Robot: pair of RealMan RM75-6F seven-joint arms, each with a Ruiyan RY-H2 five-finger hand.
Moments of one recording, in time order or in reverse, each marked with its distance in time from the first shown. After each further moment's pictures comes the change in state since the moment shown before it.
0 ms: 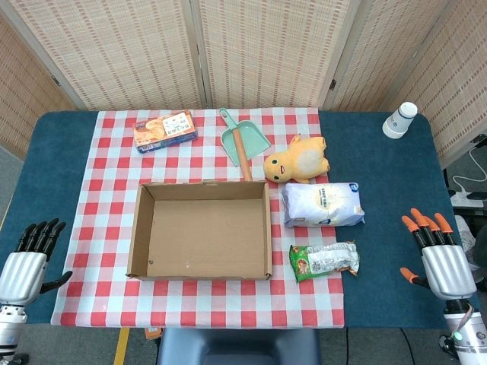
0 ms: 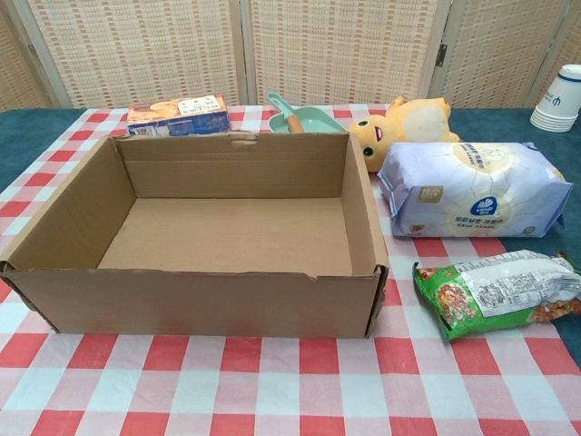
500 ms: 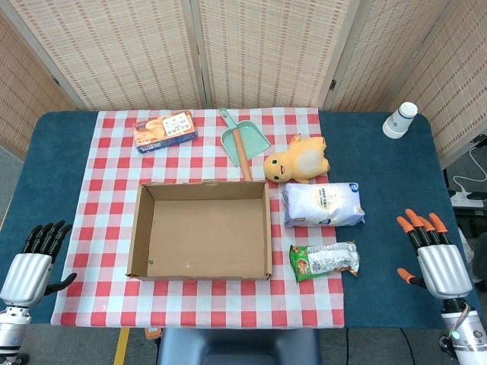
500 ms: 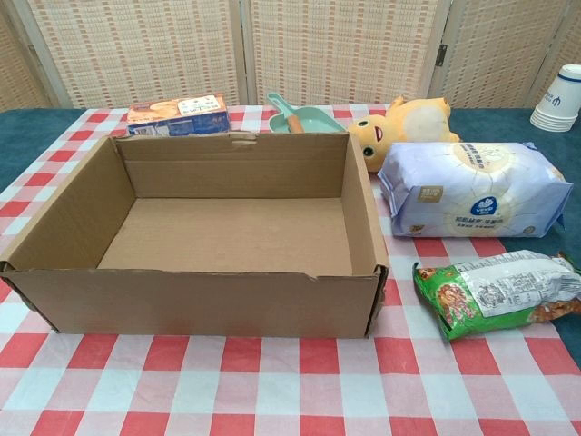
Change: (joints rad) left arm -0.008 -0.013 0.012 0.017 0.018 -0.007 -0.017; right arm 0.010 -0.005 -0.007 0.006 -0.016 -0.014 -0.004
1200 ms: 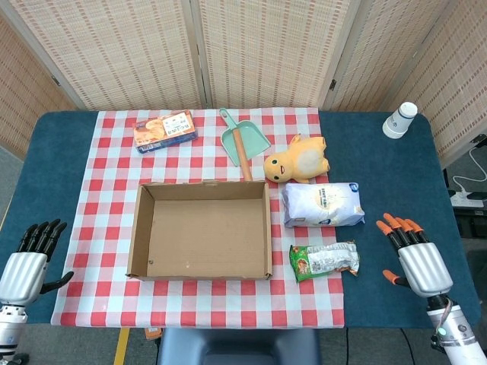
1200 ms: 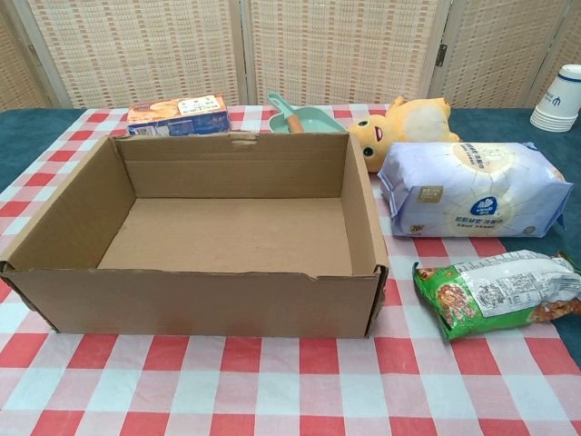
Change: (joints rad) left arm 0.002 0.006 -0.006 0.016 -0.019 0.006 -0.039; right arm 0.049 -0.039 -0.020 0.024 -0.060 -0.057 -0.018
